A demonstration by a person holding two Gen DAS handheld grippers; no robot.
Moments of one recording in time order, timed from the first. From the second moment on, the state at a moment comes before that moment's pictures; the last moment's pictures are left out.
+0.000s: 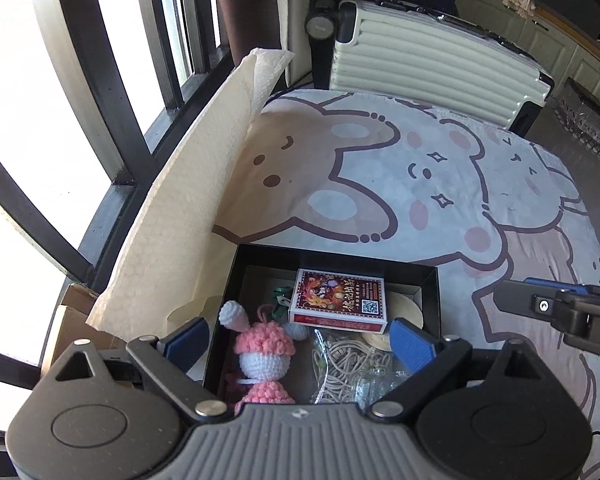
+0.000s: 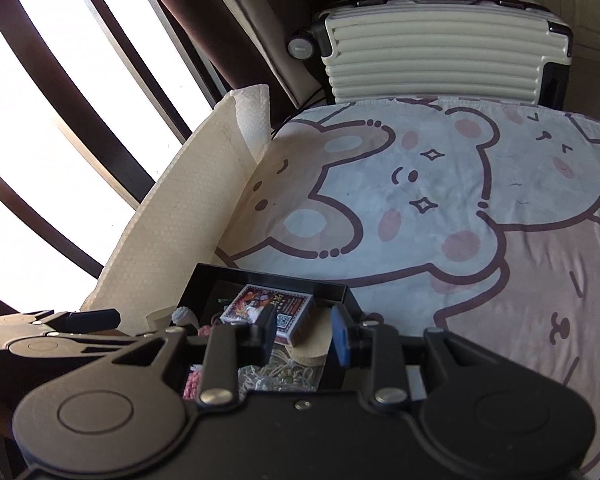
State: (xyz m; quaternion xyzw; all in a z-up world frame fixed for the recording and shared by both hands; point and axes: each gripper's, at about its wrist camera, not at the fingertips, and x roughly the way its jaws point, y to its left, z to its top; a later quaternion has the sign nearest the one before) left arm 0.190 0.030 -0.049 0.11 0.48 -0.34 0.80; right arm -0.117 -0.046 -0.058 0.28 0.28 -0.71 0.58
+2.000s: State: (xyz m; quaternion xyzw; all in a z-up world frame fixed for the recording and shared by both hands) left arm 0.107 0.114 0.017 0.11 0.39 -0.30 0.86; right arm -0.074 0.079 -0.024 0.09 0.32 -0.78 0.53
